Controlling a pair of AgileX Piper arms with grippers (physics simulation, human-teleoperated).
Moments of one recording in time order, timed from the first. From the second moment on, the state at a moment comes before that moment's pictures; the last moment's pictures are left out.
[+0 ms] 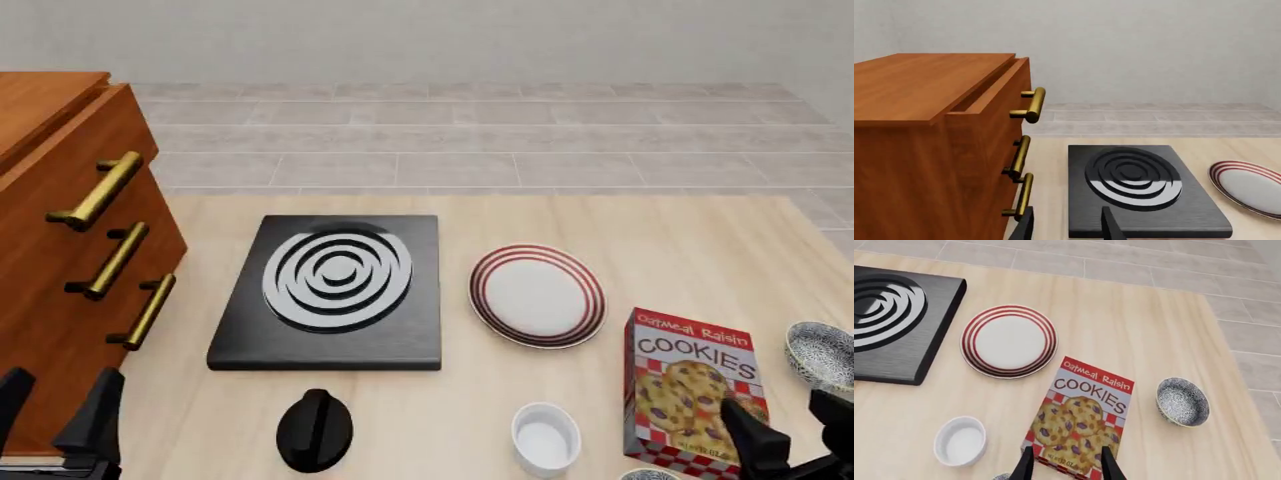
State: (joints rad) left arm 0.00 0.00 0.00 0.00 0.00; right arm 0.00 0.22 -0.30 0.60 -0.12
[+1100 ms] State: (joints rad) left arm 0.00 0.00 0.00 0.00 0.00; right arm 0.05 0.28 -0.27 0.73 -0.15
